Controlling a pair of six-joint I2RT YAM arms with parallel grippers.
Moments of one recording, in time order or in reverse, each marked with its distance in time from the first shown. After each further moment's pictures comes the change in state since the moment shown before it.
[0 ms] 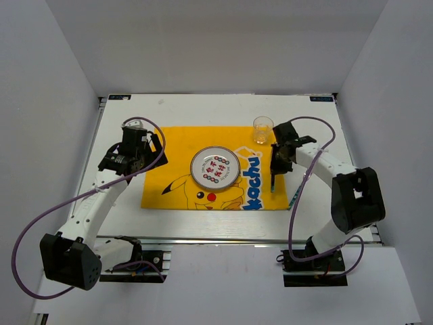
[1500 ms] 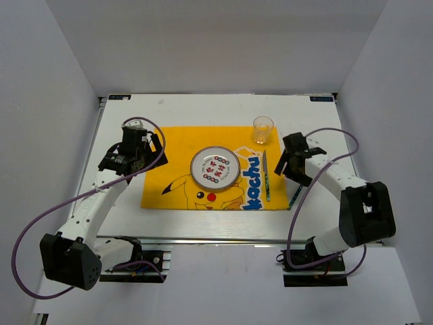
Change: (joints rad) left arm -0.001 0.000 0.000 0.000 -0.003 0.000; right arm -0.034 -0.130 -0.163 0.026 0.240 0.235
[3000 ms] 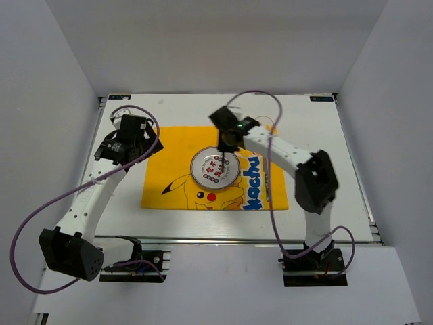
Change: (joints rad) left arm -0.003 0.057 0.176 -0.111 -0.105 -0.131; right arm 0.415 0.416 0.680 -0.126 -0.016 0.014
